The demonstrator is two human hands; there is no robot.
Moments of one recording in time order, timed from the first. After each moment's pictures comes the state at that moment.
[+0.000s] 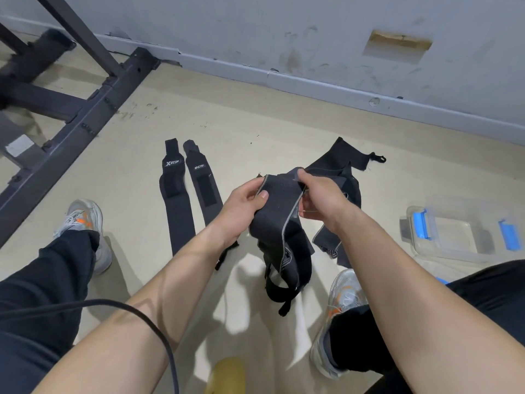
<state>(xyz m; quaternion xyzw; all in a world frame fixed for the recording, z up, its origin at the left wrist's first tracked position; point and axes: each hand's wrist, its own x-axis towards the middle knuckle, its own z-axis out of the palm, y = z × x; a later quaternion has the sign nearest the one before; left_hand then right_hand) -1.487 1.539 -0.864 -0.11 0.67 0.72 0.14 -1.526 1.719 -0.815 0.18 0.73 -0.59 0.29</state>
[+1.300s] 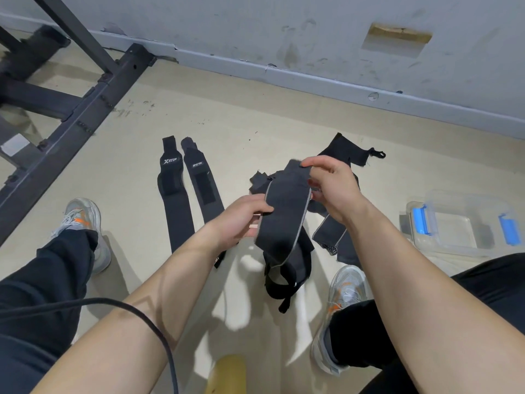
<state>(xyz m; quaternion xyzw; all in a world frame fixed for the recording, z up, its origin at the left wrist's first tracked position) -1.481 1.538 -0.857 -0.14 0.64 0.69 0.31 -1.539 1.738 -0.830 0.11 0.69 -0.70 0.16</state>
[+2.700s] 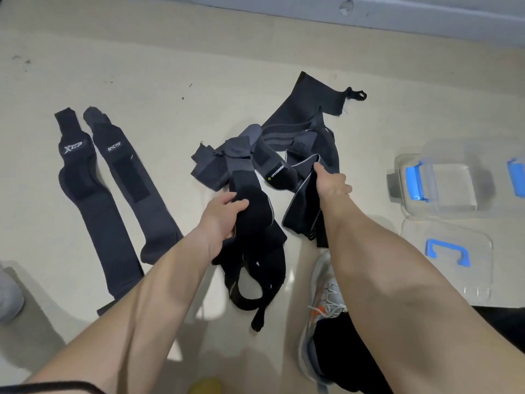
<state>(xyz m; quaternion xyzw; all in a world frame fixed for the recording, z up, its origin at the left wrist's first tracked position) -1.555 1.608 -1.009 -0.32 0.65 0.62 0.30 -1.626 1.846 -1.100 0.54 0.70 -0.44 0.19</state>
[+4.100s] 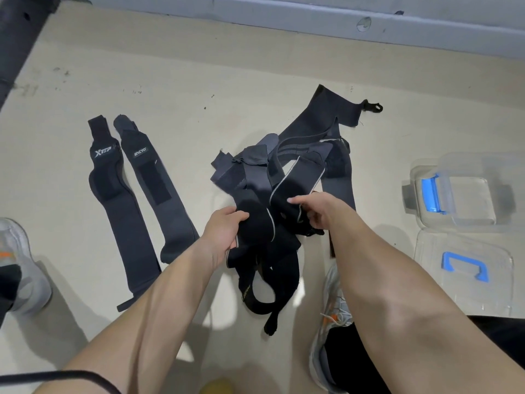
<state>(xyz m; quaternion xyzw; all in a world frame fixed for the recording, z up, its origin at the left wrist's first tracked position) -1.540 1.584 -0.988 -0.36 0.68 0.57 0.30 -1.609 1.810 -1.083 0.42 0.60 -0.54 0.42</state>
